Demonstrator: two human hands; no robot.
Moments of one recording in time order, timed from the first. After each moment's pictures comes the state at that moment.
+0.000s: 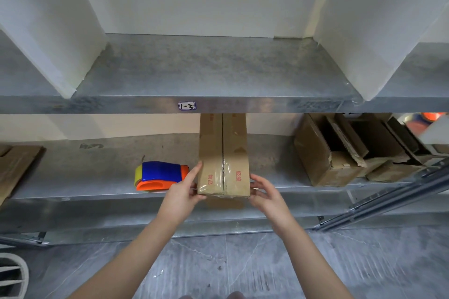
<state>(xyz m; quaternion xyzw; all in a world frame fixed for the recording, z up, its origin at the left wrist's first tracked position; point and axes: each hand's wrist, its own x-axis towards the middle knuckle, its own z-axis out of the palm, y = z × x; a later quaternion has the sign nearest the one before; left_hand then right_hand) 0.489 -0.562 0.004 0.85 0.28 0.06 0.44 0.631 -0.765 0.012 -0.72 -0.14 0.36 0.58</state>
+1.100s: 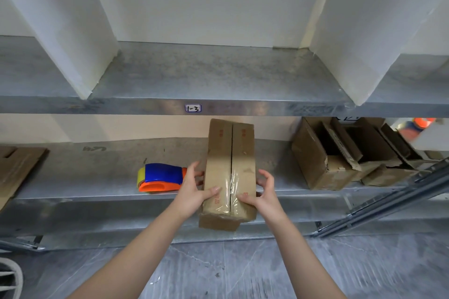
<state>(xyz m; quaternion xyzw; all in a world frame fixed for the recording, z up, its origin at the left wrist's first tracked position) 0.502 -0.575 0.023 0.69 0.30 0.08 0.66 0.624 -0.751 0.021 -0.73 -0.12 0.34 0.58</state>
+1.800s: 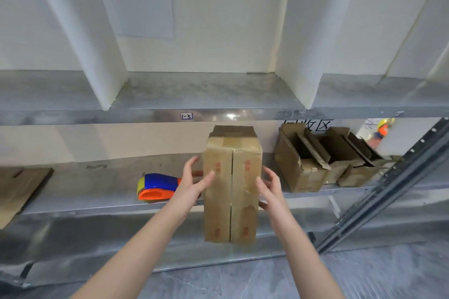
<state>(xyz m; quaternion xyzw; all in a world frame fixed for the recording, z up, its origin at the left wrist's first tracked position) 0.469 -0.624 0.112 0.66 0.25 0.12 0.69 0.578 -0.812 0.107 -0.70 -0.12 0.28 0.65</state>
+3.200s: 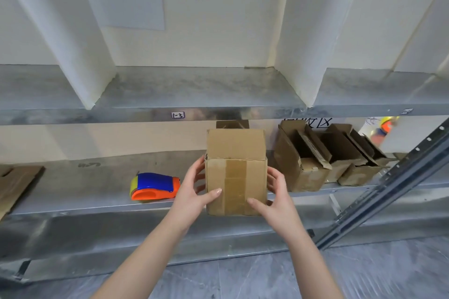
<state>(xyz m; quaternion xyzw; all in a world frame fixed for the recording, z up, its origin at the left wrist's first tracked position) 0.476 -0.648 0.112 0.68 0.22 0.18 0.68 0.590 -0.830 0.111 -0.79 -0.25 0.18 0.53</state>
